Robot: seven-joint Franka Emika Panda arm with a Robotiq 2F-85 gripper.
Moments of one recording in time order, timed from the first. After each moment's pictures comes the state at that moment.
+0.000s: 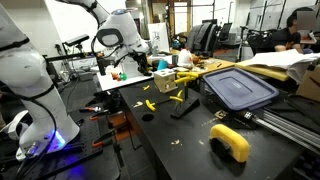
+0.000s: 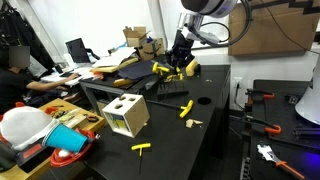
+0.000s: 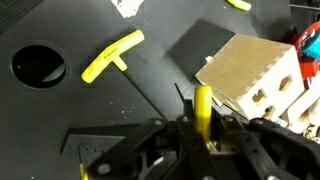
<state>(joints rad) 0.14 -0.19 -0.01 -2.68 0.68 2.85 0.17</state>
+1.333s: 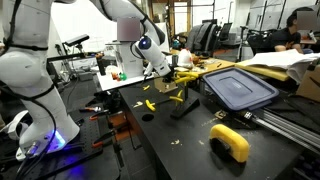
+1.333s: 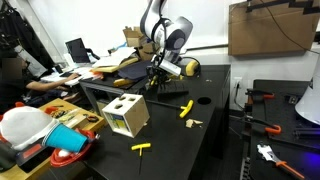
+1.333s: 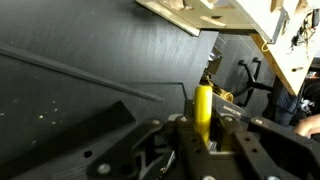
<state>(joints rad) 0.15 0.42 -0.03 -2.09 1.85 2.97 -0.55</state>
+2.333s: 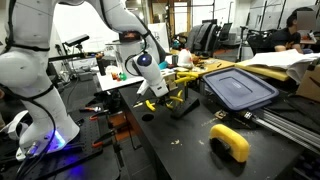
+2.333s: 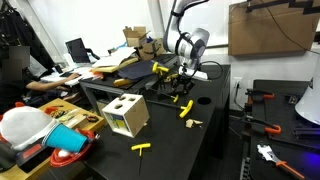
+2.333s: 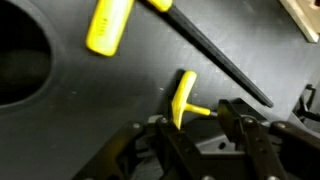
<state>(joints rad) 0.07 0.46 -0.10 -2.28 1.69 2.86 -0.63</state>
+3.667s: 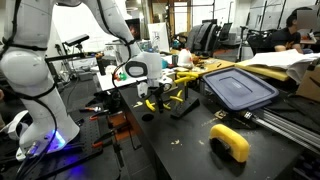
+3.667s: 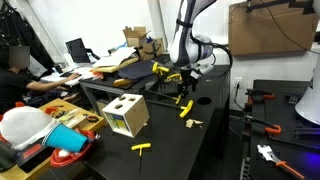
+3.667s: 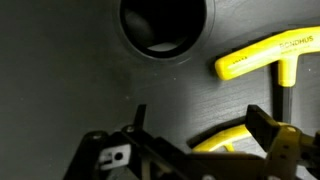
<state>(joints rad) 0.30 0.44 -0.33 -2.41 0.63 2.87 -0.31</state>
